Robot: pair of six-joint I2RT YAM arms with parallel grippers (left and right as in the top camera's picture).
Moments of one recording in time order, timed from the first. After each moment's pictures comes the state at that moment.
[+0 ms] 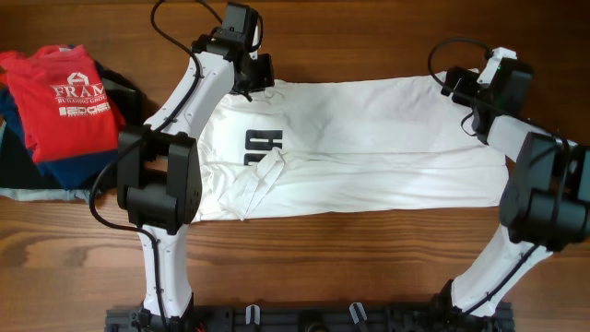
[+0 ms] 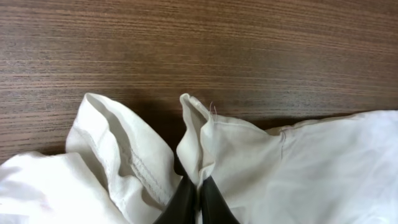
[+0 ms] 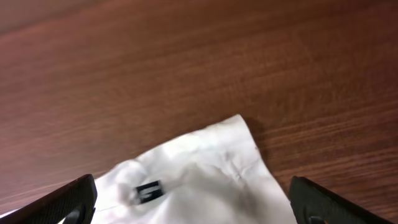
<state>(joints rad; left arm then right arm) -0.27 2.21 1.82 -0.76 0.12 -0.36 -0.27 2.06 1.13 0.27 -0.11 0.10</state>
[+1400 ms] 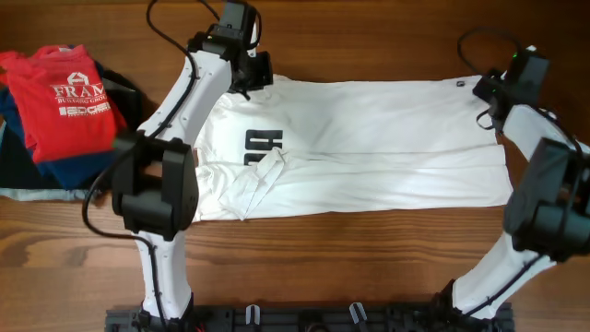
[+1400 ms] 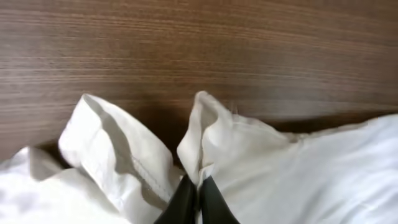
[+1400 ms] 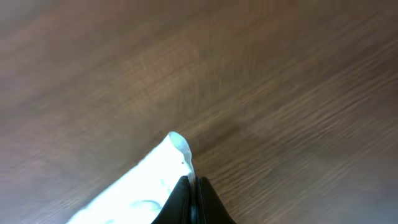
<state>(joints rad) -0.27 2.16 1.82 -0.80 0.12 -0.36 -0.31 1.98 1.23 0.00 0.09 0.28</state>
